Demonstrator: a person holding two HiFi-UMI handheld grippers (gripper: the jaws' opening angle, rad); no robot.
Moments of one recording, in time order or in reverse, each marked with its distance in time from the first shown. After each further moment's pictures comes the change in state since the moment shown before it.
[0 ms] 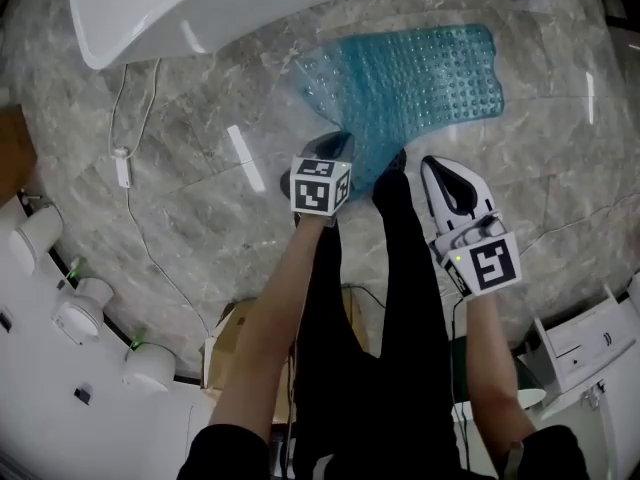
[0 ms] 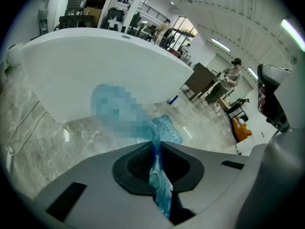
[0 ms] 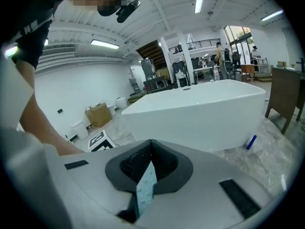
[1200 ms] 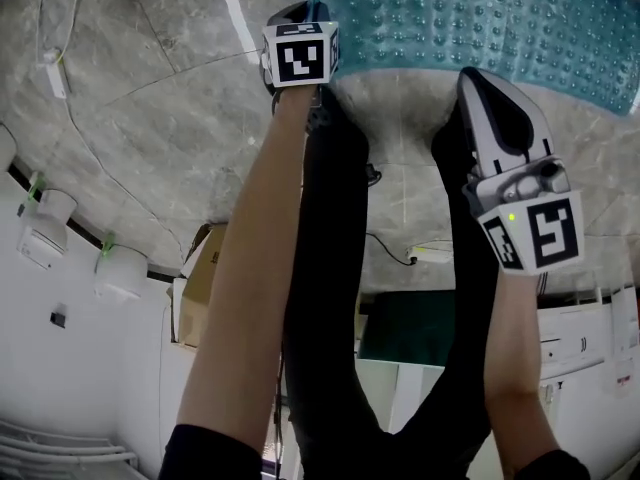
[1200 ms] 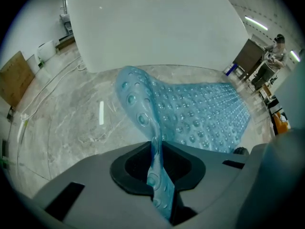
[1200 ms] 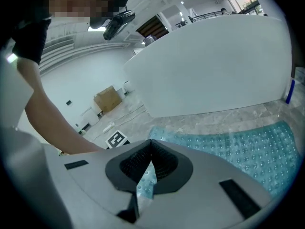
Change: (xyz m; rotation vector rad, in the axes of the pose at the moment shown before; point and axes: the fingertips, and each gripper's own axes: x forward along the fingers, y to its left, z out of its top) left arm 0.170 0.316 -0.226 -0.135 0.122 0.386; right arm 0.224 0.047 -0.271 0.069 0.190 0.194
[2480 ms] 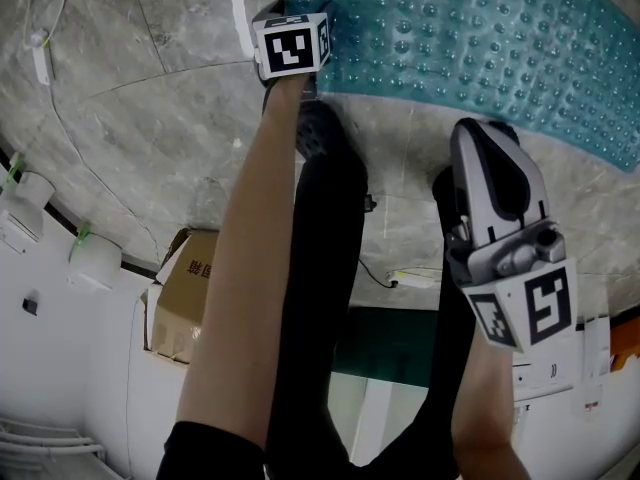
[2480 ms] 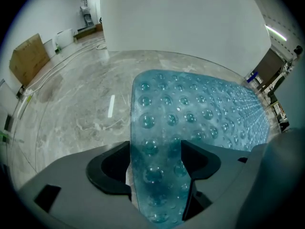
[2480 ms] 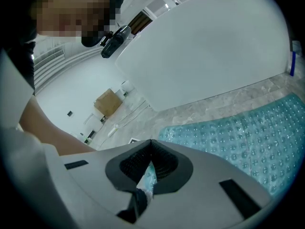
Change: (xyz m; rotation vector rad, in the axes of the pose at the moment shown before) left arm 0.080 0.083 -0.032 -0.163 -0.006 0.076; right arm 0.056 0.024 -0.020 0.169 0.055 0.055
